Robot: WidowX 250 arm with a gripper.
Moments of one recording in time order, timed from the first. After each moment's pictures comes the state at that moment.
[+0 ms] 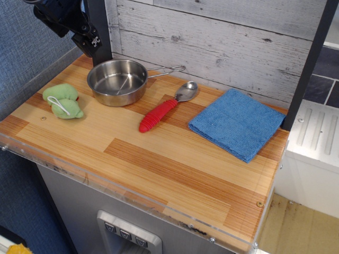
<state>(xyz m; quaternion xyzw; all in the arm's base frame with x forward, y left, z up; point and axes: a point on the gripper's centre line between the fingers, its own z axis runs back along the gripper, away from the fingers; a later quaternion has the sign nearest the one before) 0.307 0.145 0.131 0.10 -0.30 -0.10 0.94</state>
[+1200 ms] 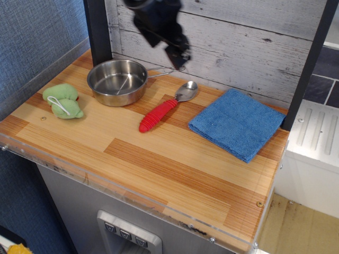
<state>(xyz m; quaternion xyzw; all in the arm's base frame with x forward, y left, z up) 0.360 0.020 0.117 0.02 -0.28 -0.24 0.93</state>
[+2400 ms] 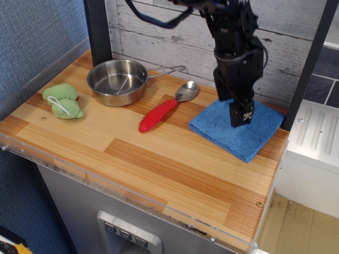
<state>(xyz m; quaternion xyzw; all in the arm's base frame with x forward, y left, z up) 0.380 -0.071 0.034 -0.01 -0.14 -0.42 0.90</state>
